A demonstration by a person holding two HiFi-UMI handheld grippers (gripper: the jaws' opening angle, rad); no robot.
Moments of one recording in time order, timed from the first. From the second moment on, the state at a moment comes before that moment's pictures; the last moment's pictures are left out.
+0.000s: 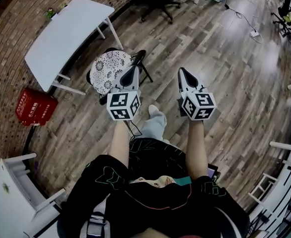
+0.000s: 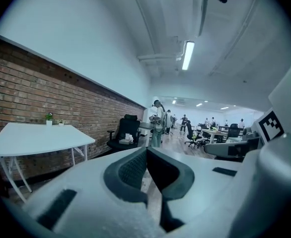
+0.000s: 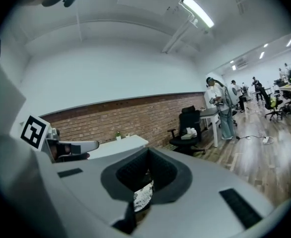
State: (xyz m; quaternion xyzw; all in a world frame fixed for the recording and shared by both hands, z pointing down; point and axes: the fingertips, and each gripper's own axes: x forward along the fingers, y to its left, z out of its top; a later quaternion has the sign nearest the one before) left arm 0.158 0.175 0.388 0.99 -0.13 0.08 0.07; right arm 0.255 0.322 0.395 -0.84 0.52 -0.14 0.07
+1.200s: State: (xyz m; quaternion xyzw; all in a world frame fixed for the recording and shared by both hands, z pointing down) left arm 0.046 -0.050 0.465 0.86 -0.46 0.06 0.21; right arm 0.185 -0.024 0.438 -0.55 0.81 -0.21 -0.06
